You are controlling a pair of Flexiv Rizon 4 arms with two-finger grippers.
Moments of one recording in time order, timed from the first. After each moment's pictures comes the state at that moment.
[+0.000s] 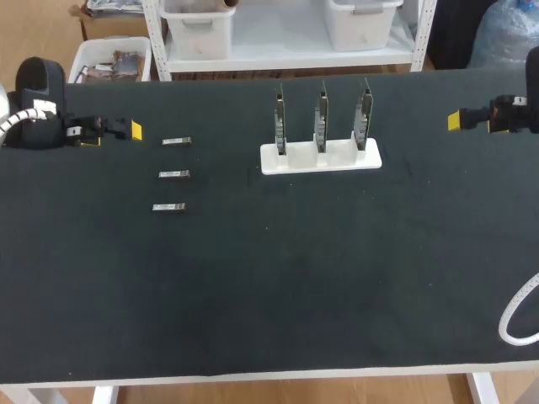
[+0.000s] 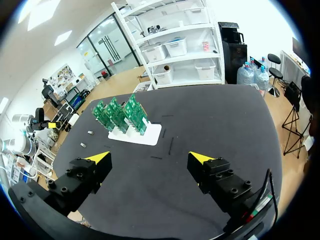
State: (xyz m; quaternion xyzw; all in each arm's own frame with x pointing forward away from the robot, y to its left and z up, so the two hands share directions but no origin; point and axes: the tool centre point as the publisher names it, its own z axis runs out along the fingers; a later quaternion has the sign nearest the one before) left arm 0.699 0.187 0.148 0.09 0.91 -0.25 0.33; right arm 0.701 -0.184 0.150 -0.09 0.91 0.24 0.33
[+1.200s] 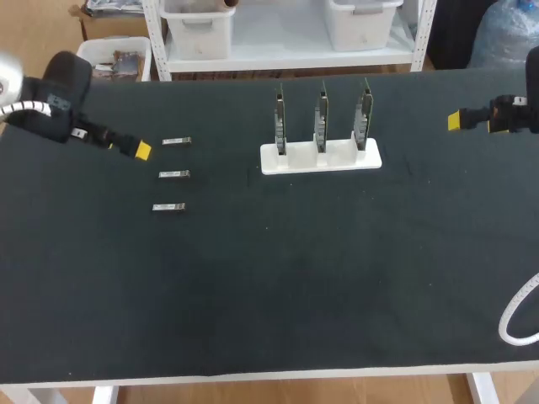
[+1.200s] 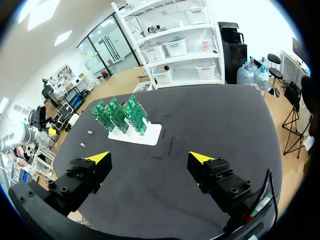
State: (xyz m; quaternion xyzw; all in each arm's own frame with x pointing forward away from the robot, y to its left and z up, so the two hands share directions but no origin) left arm 0.686 0.176 0.136 0.26 0.91 -0.22 0.25; right arm 0.701 -0.184 0.150 -0.09 0.91 0.24 0.33
